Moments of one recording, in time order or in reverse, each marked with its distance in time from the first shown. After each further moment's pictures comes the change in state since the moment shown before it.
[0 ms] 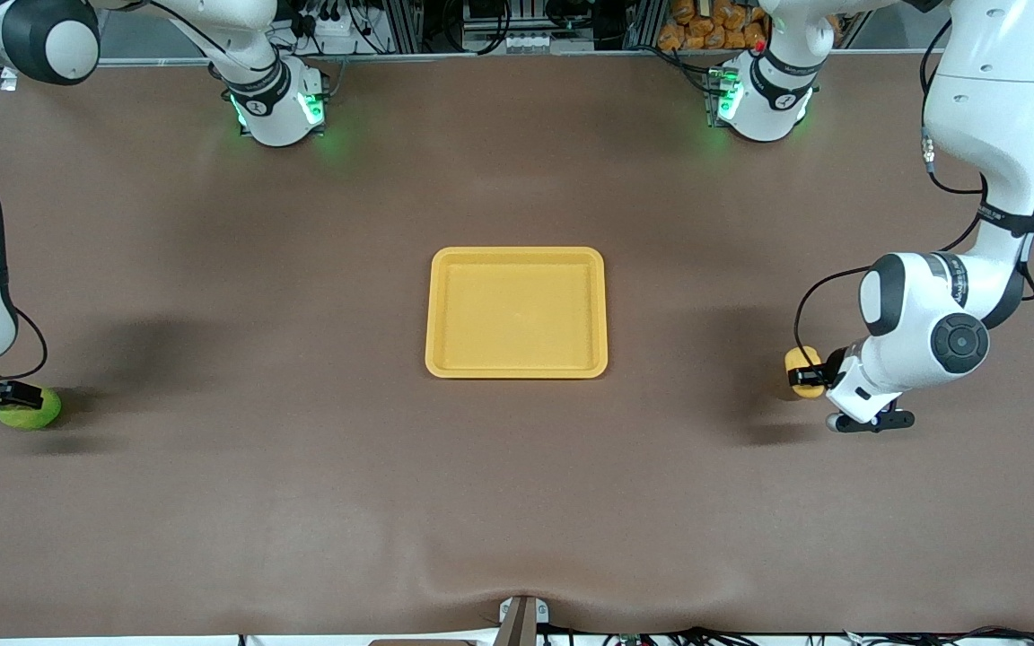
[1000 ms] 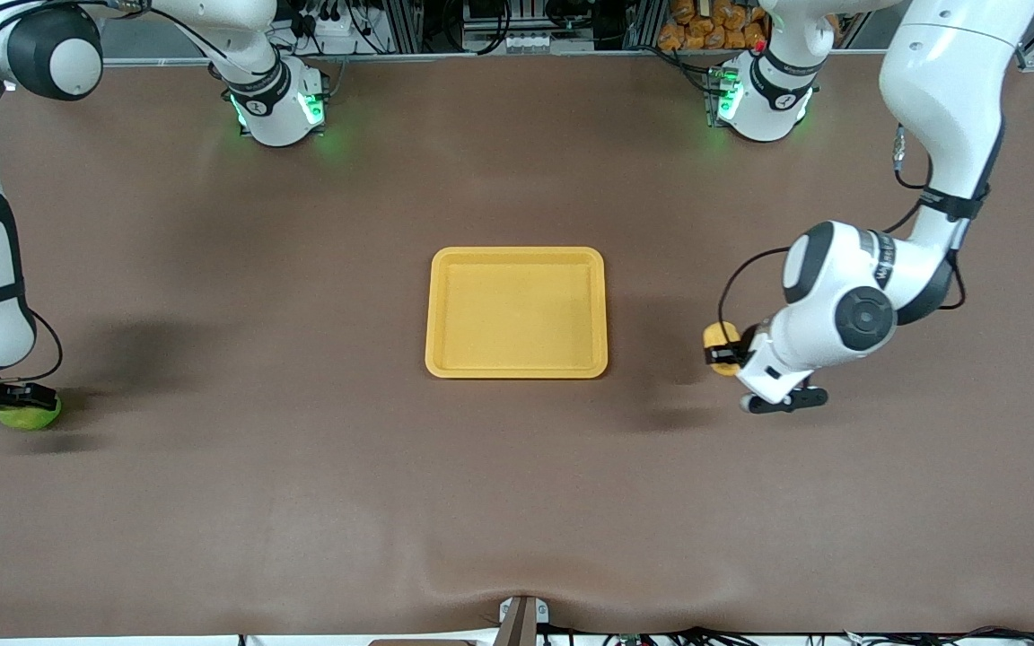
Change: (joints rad) left arm -0.070 -0.057 -0.228 0.014 0.000 -0.108 -0.343; right arm -0.015 0.055 0.003 0.004 0.016 0.055 -0.098
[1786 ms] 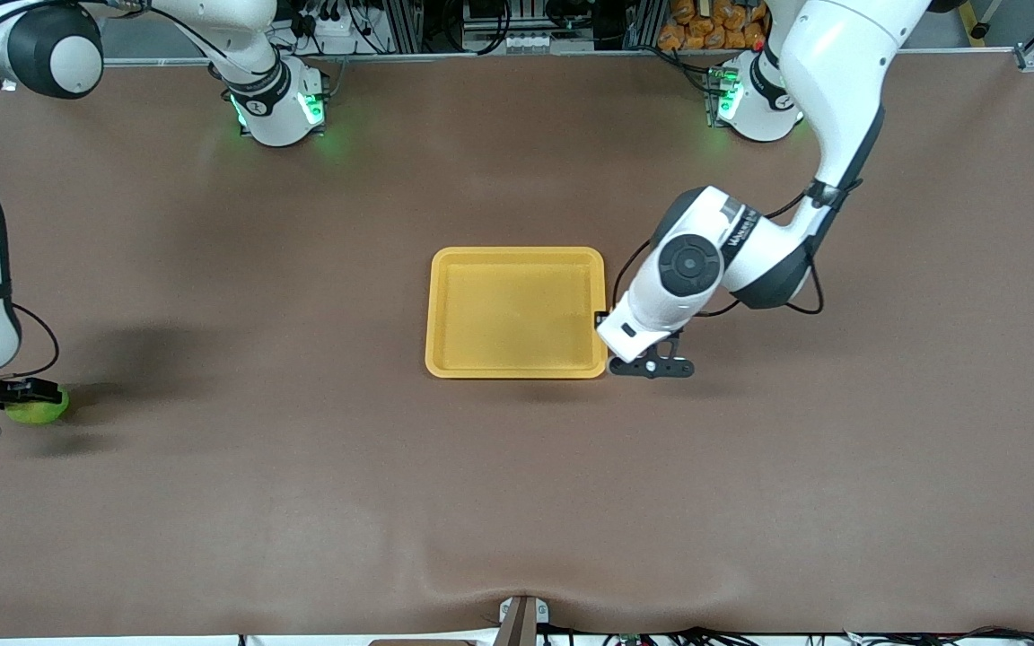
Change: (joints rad) left arm -0.270 0.055 -0.002 0.099 0.096 0.000 -0.119; right arm 0.004 -0.013 0.015 0.094 0.012 -0.247 -0.034
